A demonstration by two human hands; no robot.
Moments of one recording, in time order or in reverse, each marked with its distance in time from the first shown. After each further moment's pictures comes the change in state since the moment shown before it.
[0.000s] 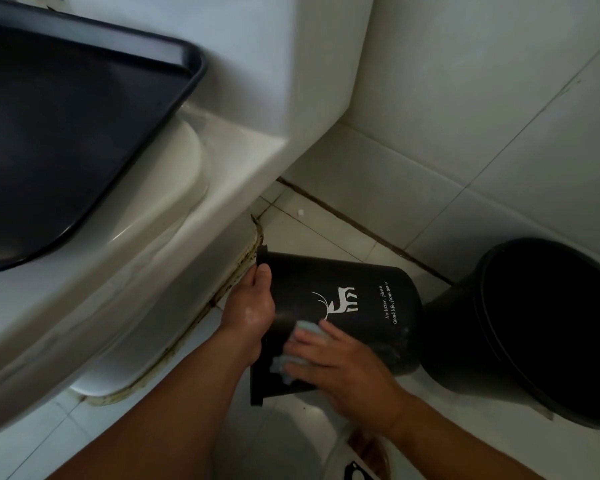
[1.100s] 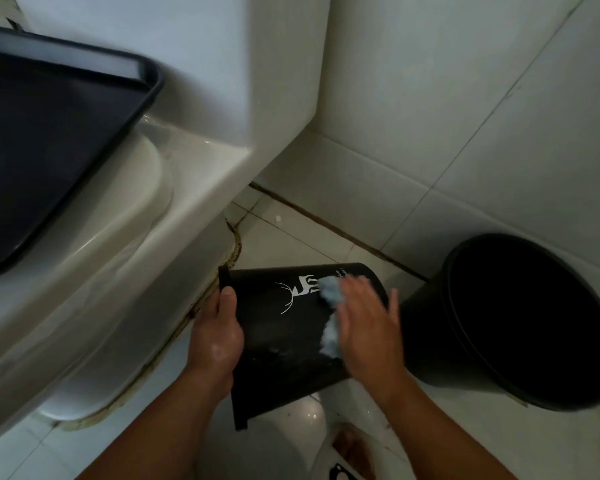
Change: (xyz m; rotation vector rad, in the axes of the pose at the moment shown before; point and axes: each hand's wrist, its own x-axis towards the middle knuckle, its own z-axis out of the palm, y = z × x) left_hand -0.014 -0.021 -0.008 -0.109 0.076 0.063; right_hand -0.008 0.038 -0.011 -0.279 0.128 0.908
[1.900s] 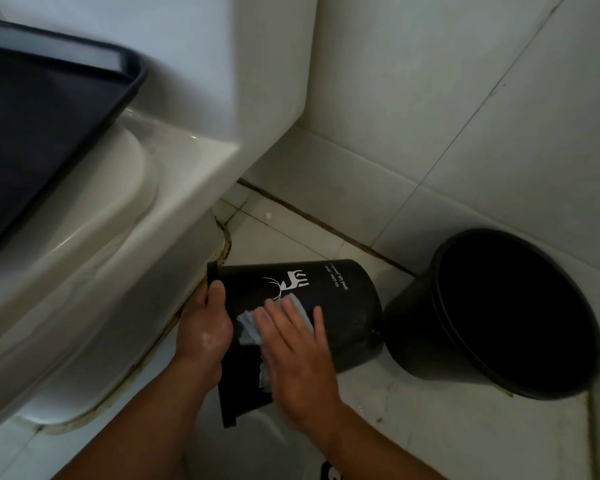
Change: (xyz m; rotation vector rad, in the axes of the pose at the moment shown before) left_hand 0.016 -0.001 0.001 0.053 0.007 0.039; right_hand -0.044 -0.076 0.016 0.146 0.055 -0.322
